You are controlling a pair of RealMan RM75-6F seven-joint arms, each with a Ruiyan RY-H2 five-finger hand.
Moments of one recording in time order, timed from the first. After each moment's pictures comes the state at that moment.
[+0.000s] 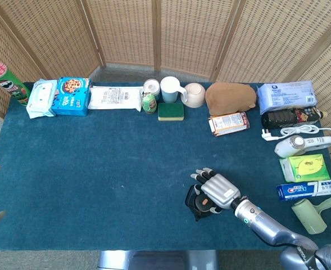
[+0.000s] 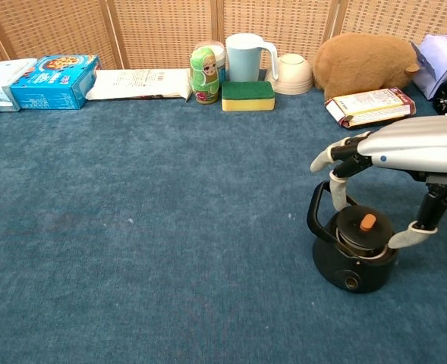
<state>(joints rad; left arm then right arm) -0.01 -0.84 0.04 -1.82 1.54 1.47 -0.15 0.73 -1.17 -0.01 -1.85 -1.34 0.77 -0.32</state>
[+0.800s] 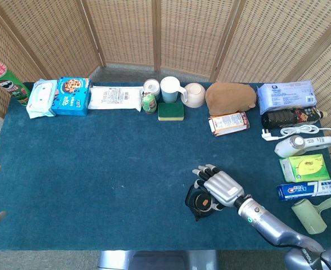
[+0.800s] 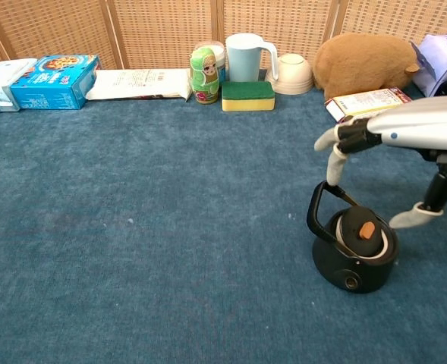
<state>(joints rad) -0.01 -0.85 0.04 -1.83 1.55 1.47 -0.14 0.71 -1.13 0.00 -1.88 -1.36 0.82 -0.27</state>
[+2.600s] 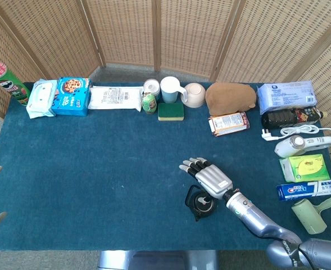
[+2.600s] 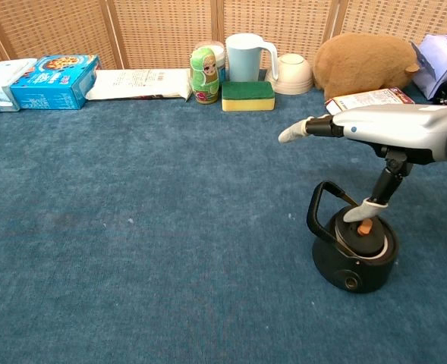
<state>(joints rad) -0.01 -0.85 0.05 -1.82 1.55 1.47 -0.15 0.71 -1.32 0.05 -1.71 -1.35 0.86 -0.17</state>
